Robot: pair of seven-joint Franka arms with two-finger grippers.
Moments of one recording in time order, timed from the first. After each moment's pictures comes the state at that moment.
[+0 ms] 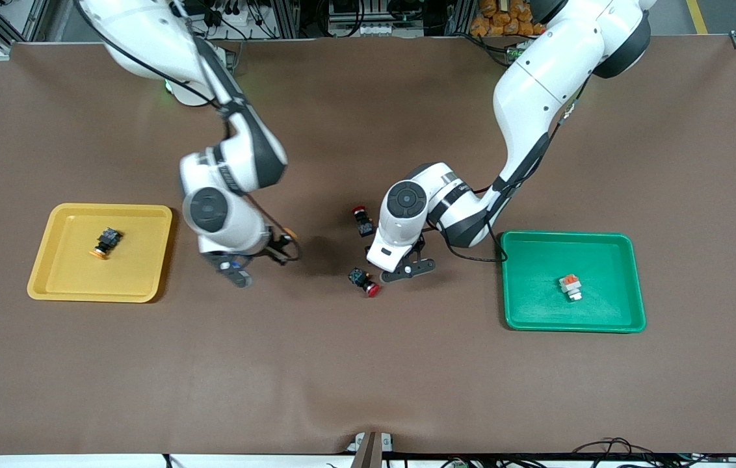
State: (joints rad) left arm -0.38 0.89 -0.42 -1.47 0.39 2.32 -1.19; right arm 0.51 0.45 -0.14 -1.76 0.17 2.09 0.90
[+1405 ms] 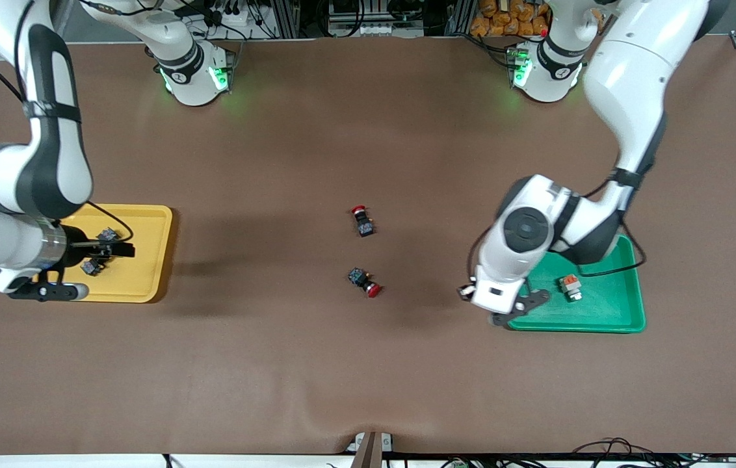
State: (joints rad) left arm -0.04 0.68 -0.43 -1.56 0.39 2.17 -1.00; right arm 0.31 0.38 -0.40 -1.56 0.18 1.69 -0.09
